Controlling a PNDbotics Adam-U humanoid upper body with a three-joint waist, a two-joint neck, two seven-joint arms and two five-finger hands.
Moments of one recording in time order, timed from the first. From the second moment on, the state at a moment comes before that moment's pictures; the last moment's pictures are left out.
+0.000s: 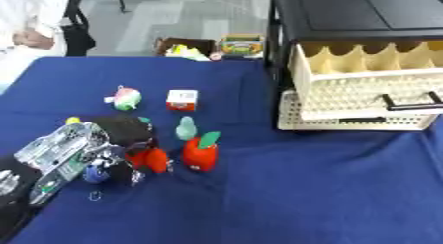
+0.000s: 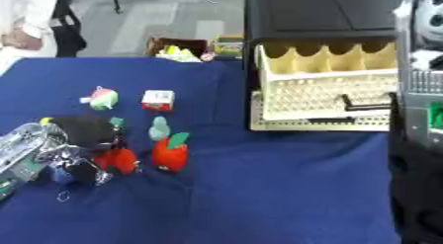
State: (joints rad) left arm -0.65 0.73 -0.51 -1.60 -0.91 -0.06 -0.62; right arm -0.99 -0.18 0.06 -1.92 0.97 0.38 -0.45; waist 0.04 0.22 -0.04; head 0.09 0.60
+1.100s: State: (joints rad) left arm -0.68 0.82 -0.37 -1.91 -0.70 0.05 -0.66; right arm -0.94 -0.35 0.03 -1.73 0.96 0.50 -0.43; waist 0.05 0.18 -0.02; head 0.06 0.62
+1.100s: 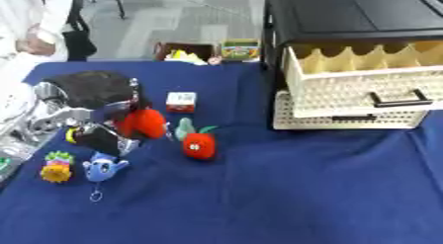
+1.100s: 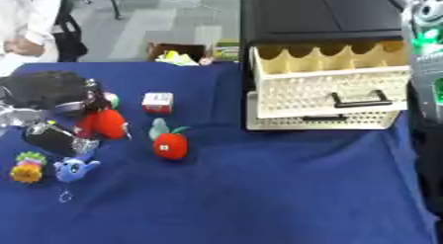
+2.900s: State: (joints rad) left arm -1.22 0.38 -0.36 -1.52 -0.56 0.23 -0.49; right arm -0.94 -0.36 0.04 -1.73 0.92 0.49 -0.43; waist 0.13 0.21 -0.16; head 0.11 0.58
